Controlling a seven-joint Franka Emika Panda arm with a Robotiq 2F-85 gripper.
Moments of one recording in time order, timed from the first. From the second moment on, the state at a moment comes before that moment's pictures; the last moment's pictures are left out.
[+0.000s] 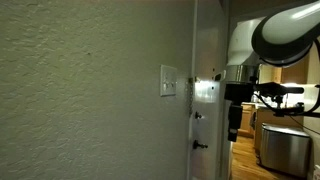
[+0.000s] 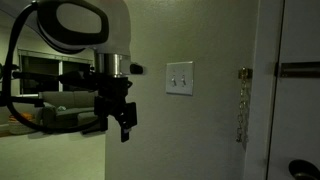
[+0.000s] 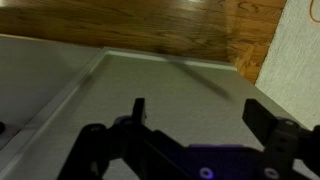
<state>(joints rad) 0.03 -0.35 -0.09 -2.35 0.04 2.09 -0.29</state>
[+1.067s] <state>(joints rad) 0.03 -0.35 -0.09 -2.35 0.04 2.09 -0.29</state>
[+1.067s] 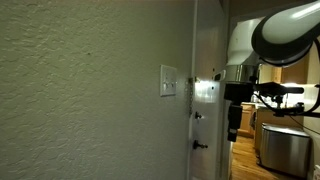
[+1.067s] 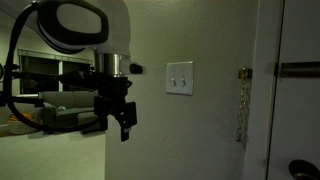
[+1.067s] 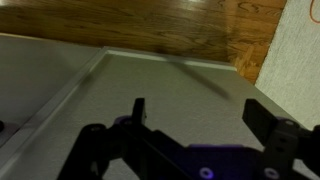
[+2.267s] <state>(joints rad) 0.02 -0.13 -0.03 -2.01 -0.02 2.22 -0.14</state>
